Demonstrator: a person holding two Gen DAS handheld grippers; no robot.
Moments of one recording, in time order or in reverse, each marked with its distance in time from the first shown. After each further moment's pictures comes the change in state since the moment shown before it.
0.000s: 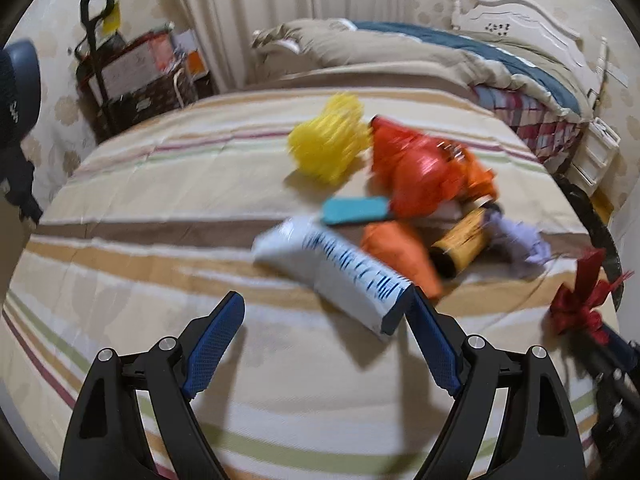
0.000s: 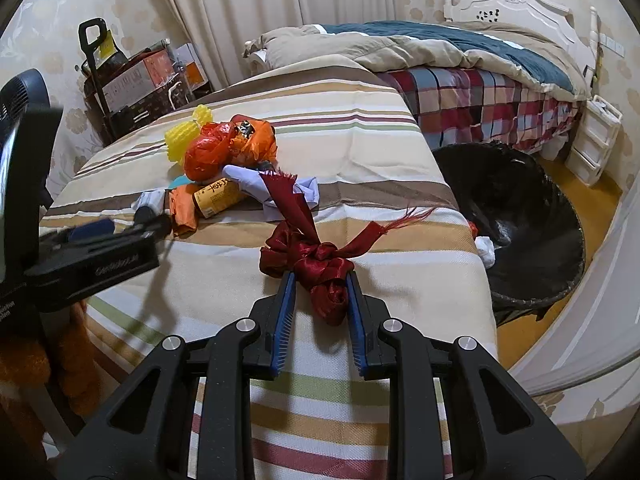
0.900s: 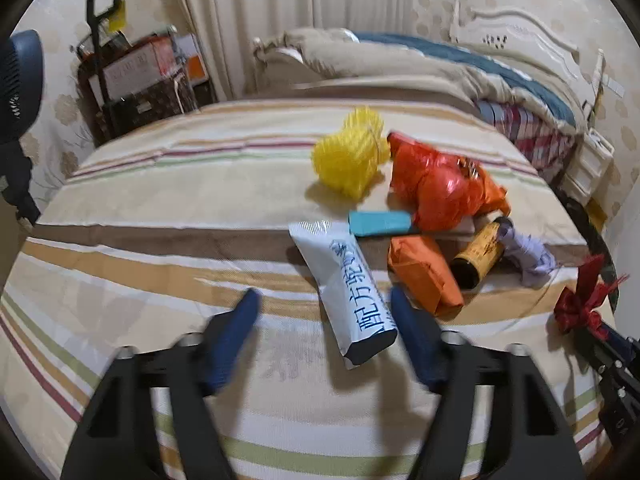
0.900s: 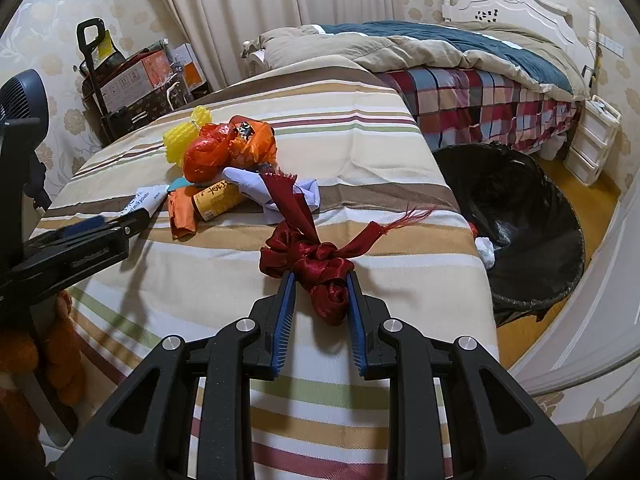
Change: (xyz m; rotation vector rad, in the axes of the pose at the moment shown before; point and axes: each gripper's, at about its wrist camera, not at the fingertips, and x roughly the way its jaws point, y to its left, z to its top) left arm 0.002 0.015 0.007 0.006 -0.035 -0.041; right arm 0.000 -0.001 0.000 0.000 -0.002 -0.005
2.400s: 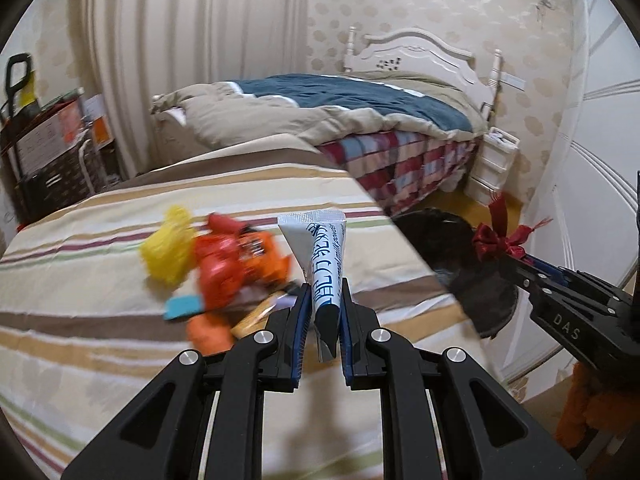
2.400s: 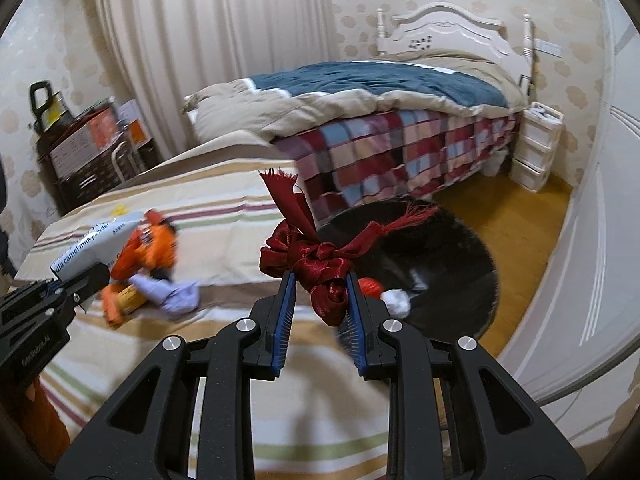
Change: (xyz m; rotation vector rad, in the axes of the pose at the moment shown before) left arm -0.051 -0.111 0.024 0.183 -0.180 -0.306; right arm -0.037 -0.084 0.045 0.126 -0.166 -0.184
